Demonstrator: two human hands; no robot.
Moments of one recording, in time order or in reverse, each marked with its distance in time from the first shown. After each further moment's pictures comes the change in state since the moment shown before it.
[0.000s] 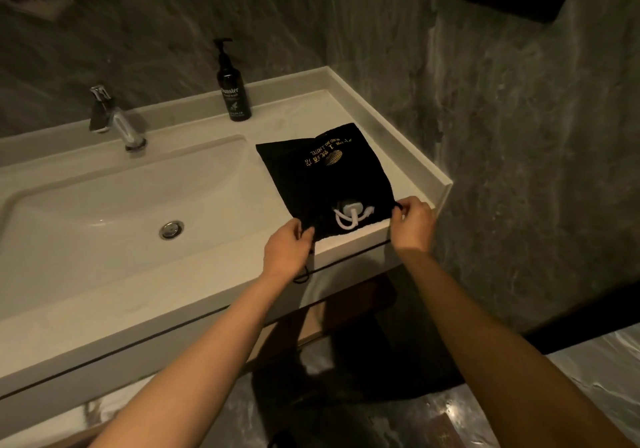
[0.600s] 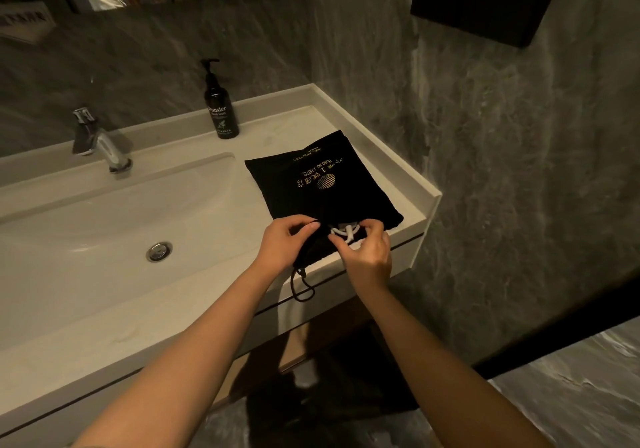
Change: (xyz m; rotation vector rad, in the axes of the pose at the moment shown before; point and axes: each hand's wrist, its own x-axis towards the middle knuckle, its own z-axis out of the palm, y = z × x) left_hand 0.034 0.004 -0.014 -0.220 -0.122 0.343; right_hand -0.055 -0.027 0.038 0.181 -0.048 0.004
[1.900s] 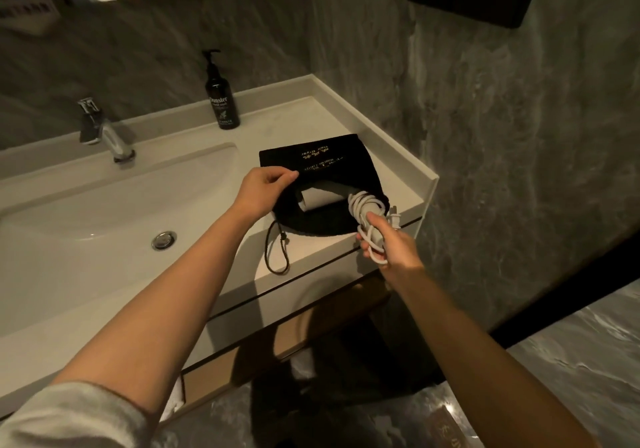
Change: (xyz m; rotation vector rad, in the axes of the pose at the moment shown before) left_hand 0.024 0.032 -0.052 0.034 0.030 -0.019; right_hand -0.010 -0.010 -0.058 0.896 -0.297 0.626
